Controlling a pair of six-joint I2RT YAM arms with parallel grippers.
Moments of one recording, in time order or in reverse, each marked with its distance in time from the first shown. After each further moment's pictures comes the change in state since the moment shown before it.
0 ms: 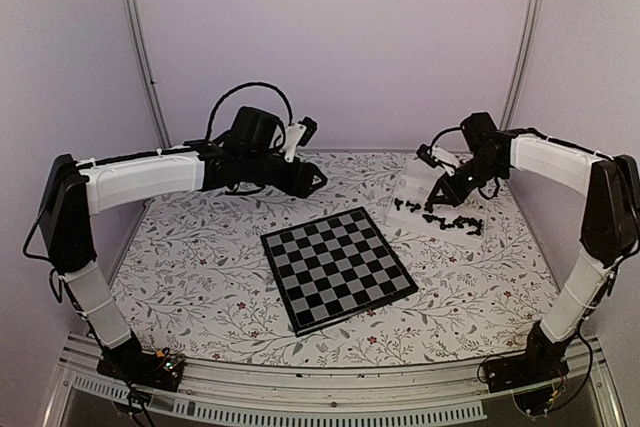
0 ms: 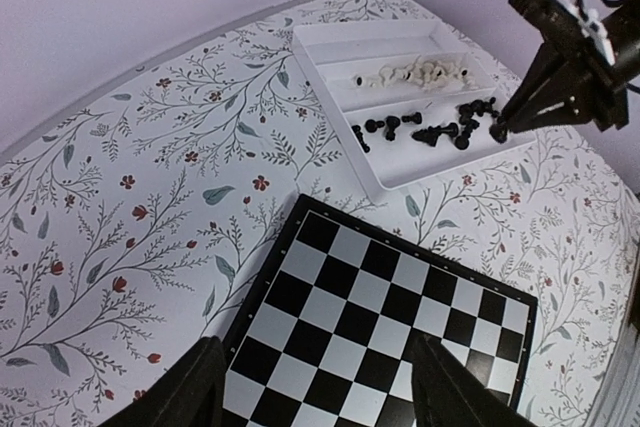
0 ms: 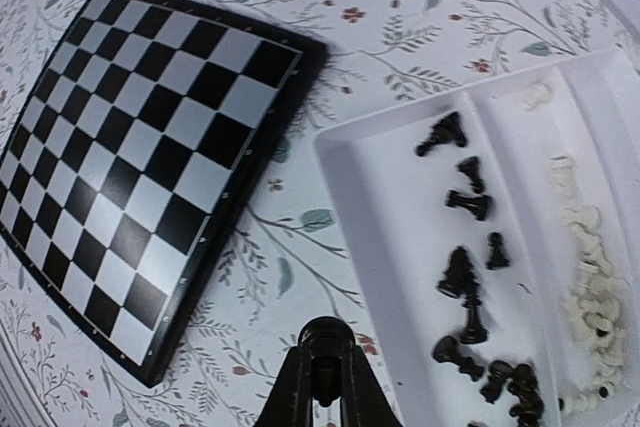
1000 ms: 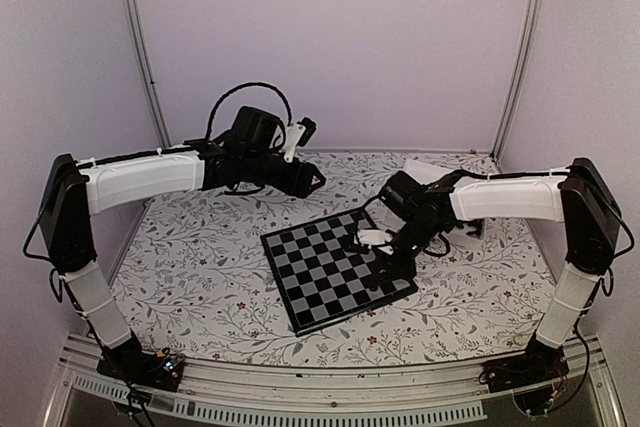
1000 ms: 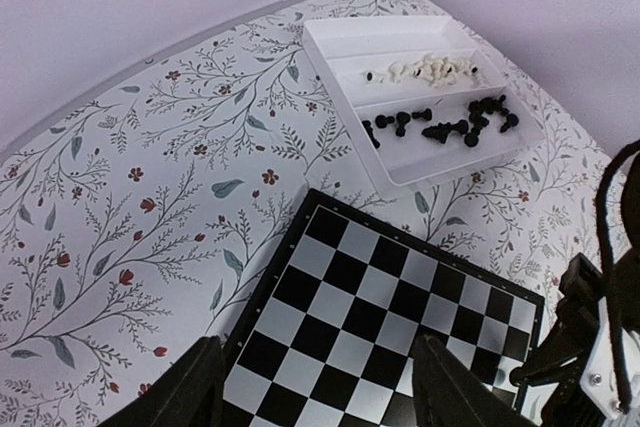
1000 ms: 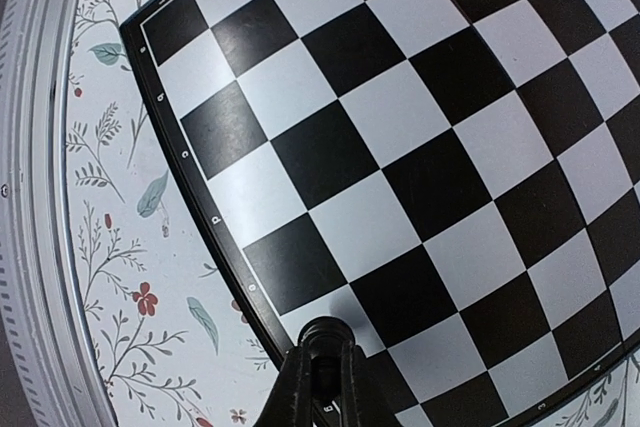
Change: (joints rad) left arm 0.002 0.002 0.007 -0.022 -0.023 -0.003; right arm 0.519 0.065 -0.154 0.008 -0.048 -0.118
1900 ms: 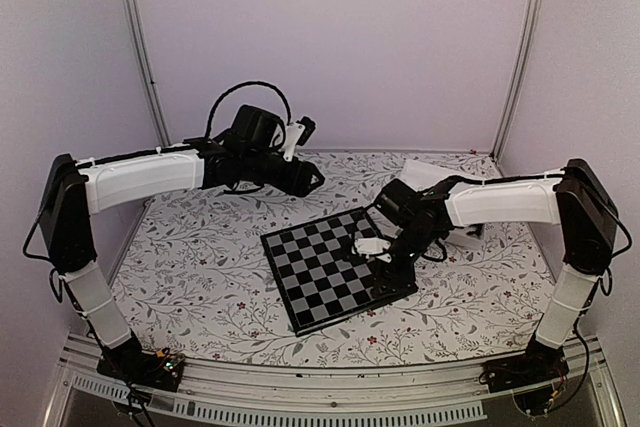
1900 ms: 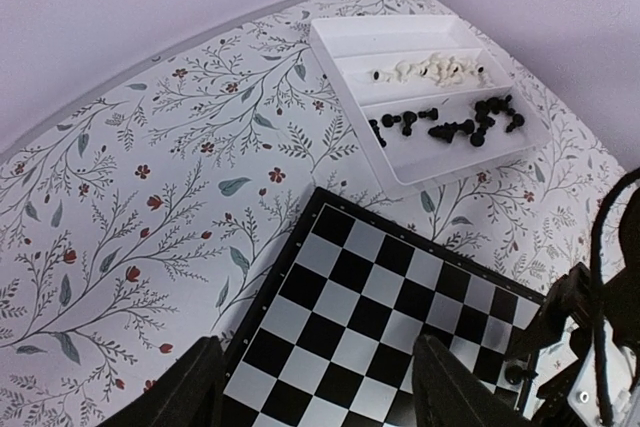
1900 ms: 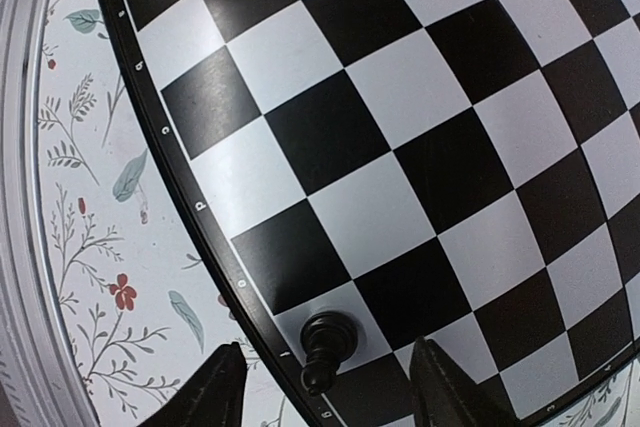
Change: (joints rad) left arm 0.000 0.000 0.011 -0.019 -0.016 0.000; right arm 0.035 0.018 -0.026 0.026 0.079 -0.007
